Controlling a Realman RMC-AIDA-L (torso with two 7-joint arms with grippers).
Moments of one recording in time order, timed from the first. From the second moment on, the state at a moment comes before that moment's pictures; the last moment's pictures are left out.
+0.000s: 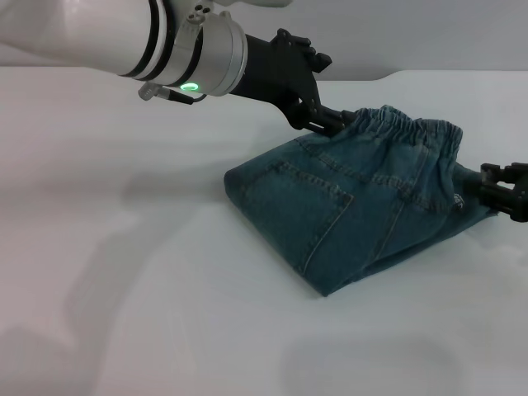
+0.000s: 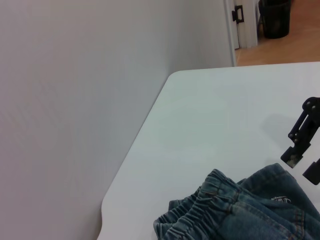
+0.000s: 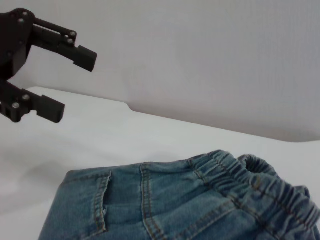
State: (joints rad) left arm -0.73 -2.06 1.52 1.26 2.19 1.08 -2.05; right arm 0.22 2.07 -0.96 -1.10 -1.90 -1.24 1.76
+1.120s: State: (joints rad) left arm -0.29 -2.07 1.55 1.16 1.14 0.64 -1.40; right arm 0.08 2.07 -0.53 -0.70 -1.01 -1.33 0.84
